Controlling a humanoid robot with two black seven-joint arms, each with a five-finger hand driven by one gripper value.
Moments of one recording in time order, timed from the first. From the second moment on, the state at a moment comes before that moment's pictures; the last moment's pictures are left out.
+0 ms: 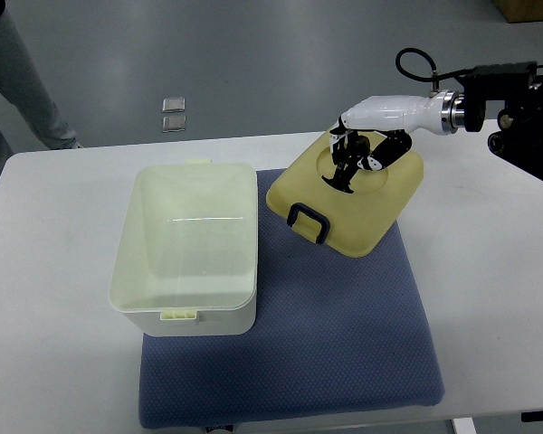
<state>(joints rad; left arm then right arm) 0.01 0.00 -0.02 -0.15 0.01 -0.01 0.05 1.21 -0.47 0.08 0.82 -1.50 0.18 0.61</state>
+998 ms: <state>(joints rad) 0.01 0.00 -0.02 -0.15 0.01 -0.01 0.05 1.08 -0.42 0.09 0.82 -1.47 0.20 0.61</state>
